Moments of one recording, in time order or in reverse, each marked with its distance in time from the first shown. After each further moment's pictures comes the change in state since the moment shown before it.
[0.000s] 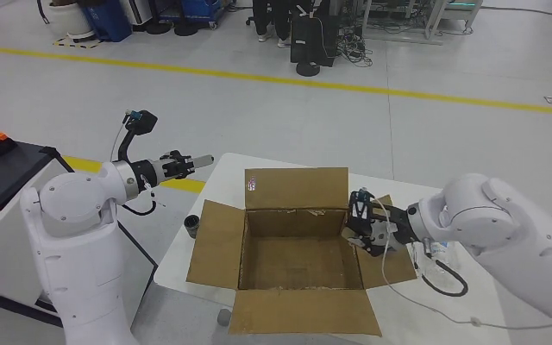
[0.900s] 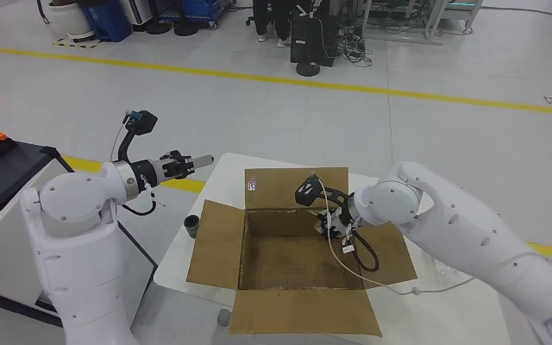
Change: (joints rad) left arm 0.000 0.000 0.000 0.000 0.000 0.000 0.000; right arm 0.226 -0.311 -0.295 0.238 -0.033 0.451 0.072
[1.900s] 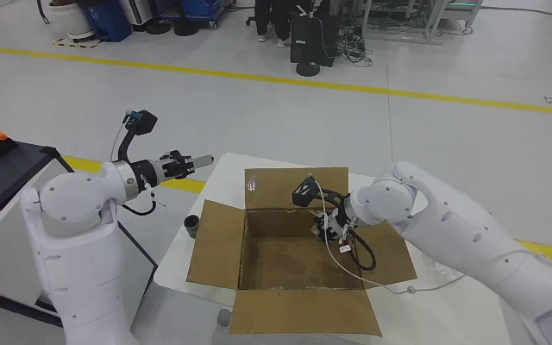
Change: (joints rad) left arm 0.000 0.000 0.000 0.000 0.000 0.000 0.000; right arm -0.005 -0.021 -0.003 0.029 0.030 -0.022 0.002
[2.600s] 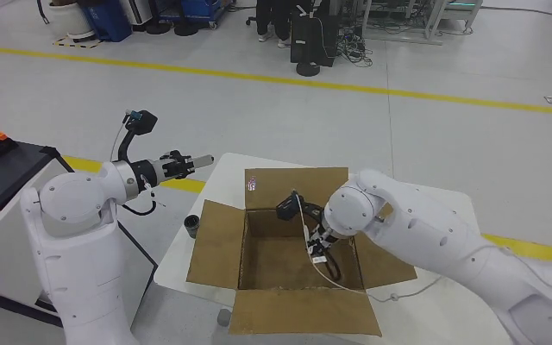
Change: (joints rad) left arm 0.000 0.000 0.000 0.000 0.000 0.000 0.000; right arm 0.046 -0.138 -0.101 0.000 -0.078 0.305 0.171
